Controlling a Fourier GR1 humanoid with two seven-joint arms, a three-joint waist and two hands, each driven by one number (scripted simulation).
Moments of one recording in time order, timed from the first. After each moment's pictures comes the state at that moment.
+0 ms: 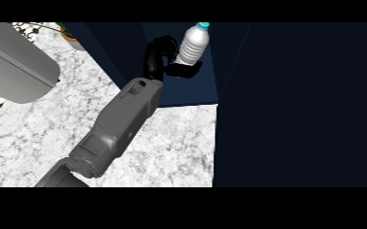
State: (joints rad) left arm -1.04 0.01 -0.31 -0.32 0.46 0.58 -0.40; right arm 0.96 -0.20 0.21 -2.45 -0.11 0.23 -0.31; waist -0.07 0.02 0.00
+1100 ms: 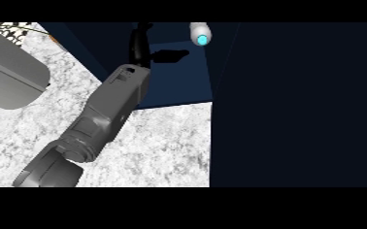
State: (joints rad) left arm -1.18 0.06 -0.24 -0.10 0.43 0.63 -0.54; right arm 0.96 -0.21 0.20 -2.44 -0.13 0.30 -0.34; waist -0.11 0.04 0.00
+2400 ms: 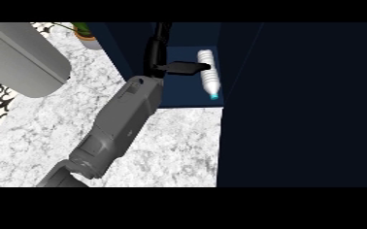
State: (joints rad) left arm -1.02 0.00 -0.23 -0.40 0.54 0.33 -0.67; right arm 0.99 -0.16 0.27 -2.46 -0.13 0.29 -0.28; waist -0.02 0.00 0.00
